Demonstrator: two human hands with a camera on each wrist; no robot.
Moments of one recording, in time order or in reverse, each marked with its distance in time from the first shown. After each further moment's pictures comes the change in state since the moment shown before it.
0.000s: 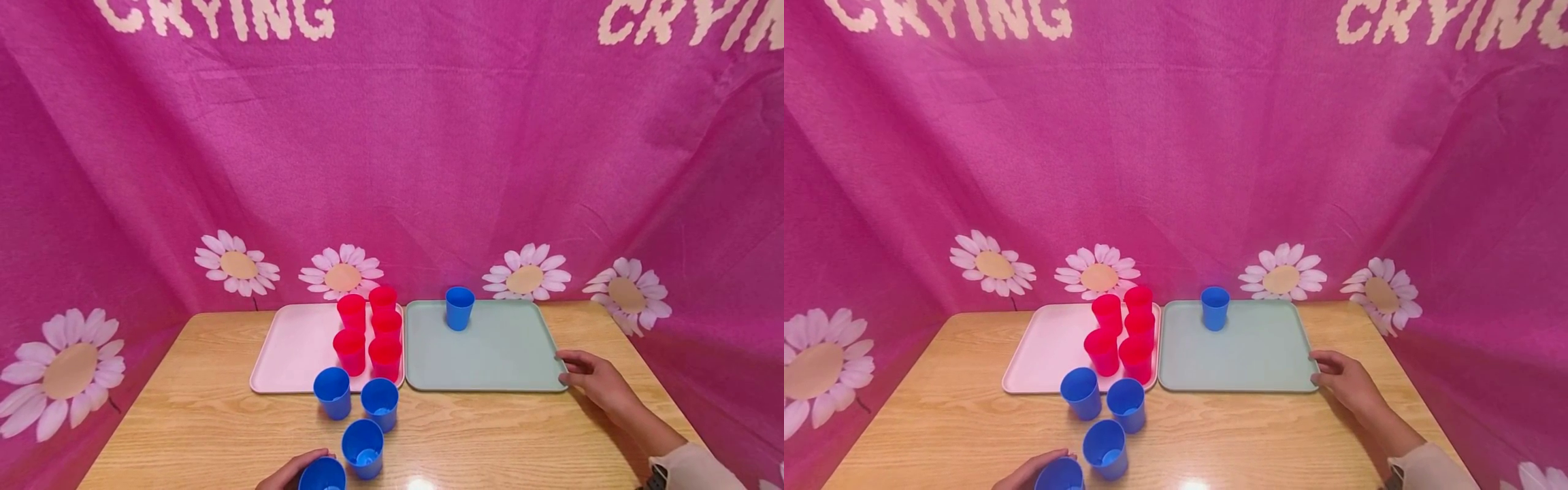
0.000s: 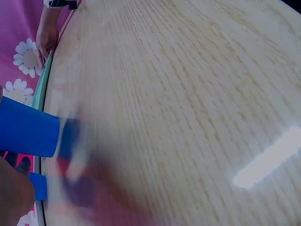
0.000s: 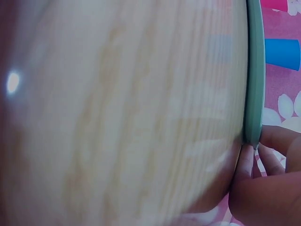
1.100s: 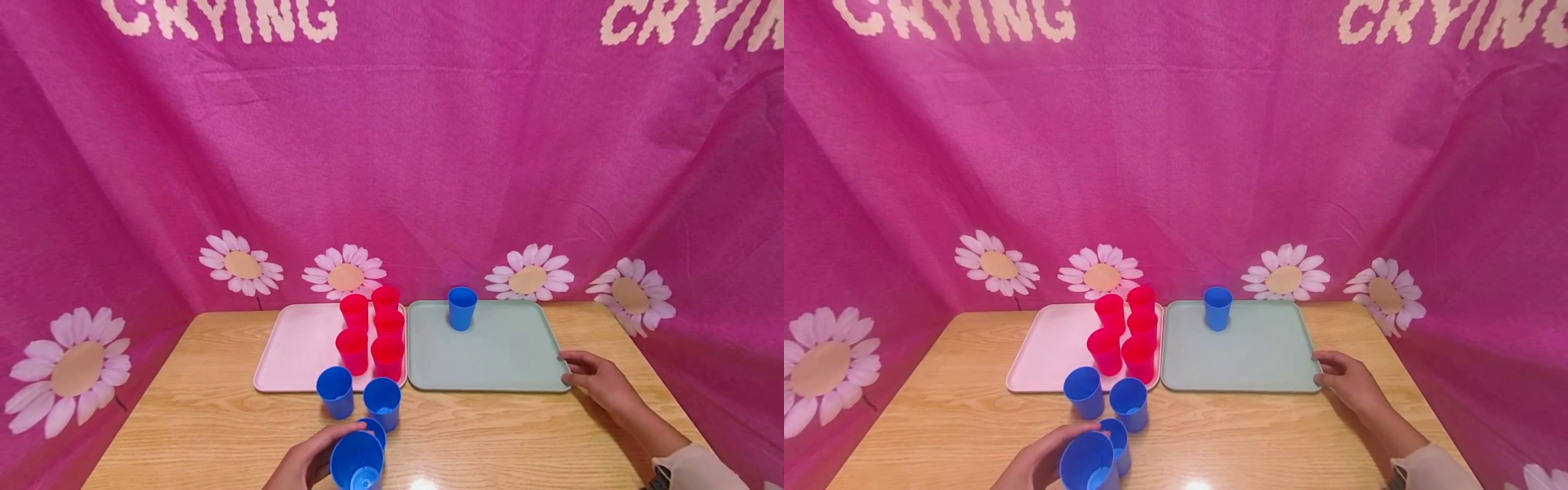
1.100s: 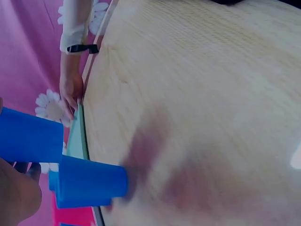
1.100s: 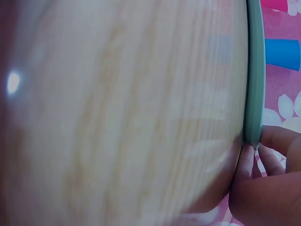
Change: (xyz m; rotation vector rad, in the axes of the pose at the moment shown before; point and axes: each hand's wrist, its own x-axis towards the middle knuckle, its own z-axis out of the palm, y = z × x) left_hand 0.033 0.084 0.024 -0.127 0.073 -0.137; right_hand 0.002 0.003 -0.001 -0.047 -0.001 -0.002
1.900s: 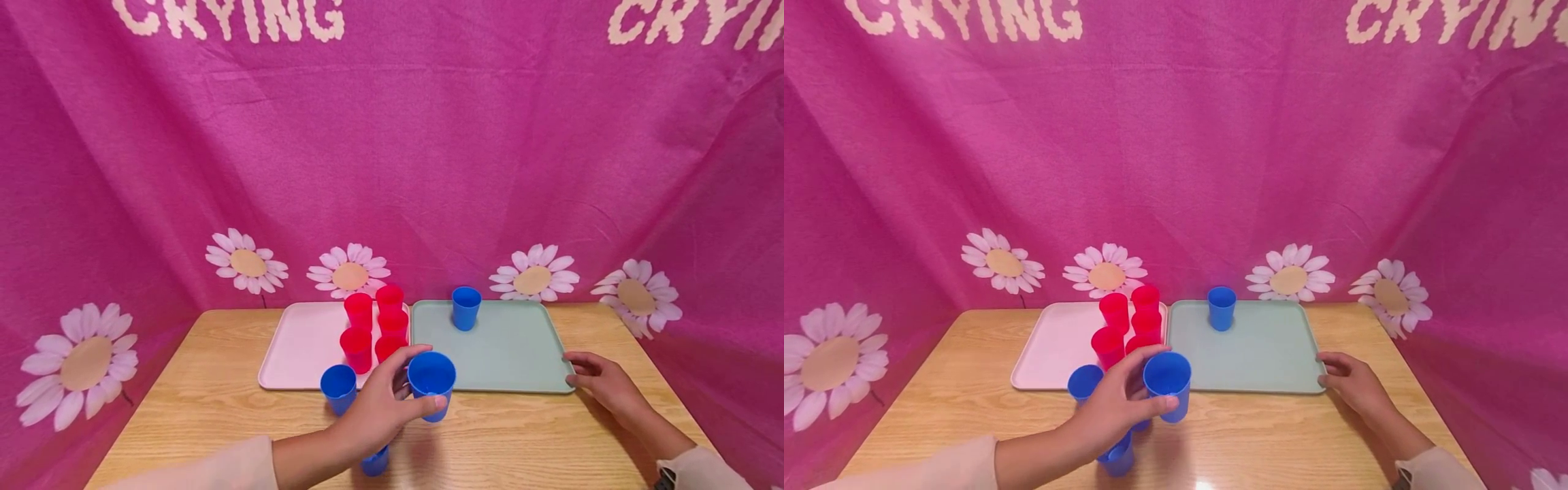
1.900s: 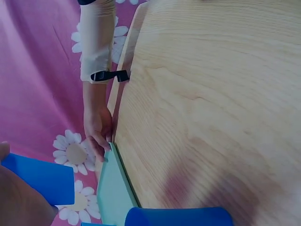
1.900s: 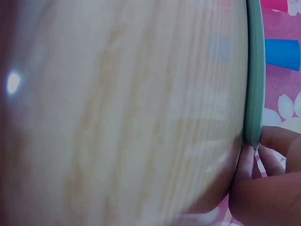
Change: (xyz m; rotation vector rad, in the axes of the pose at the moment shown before) left_hand 0.088 0.069 0.051 0.015 0.156 0.039; right_hand 0.000 -0.002 0.001 0.009 0.010 -0.021
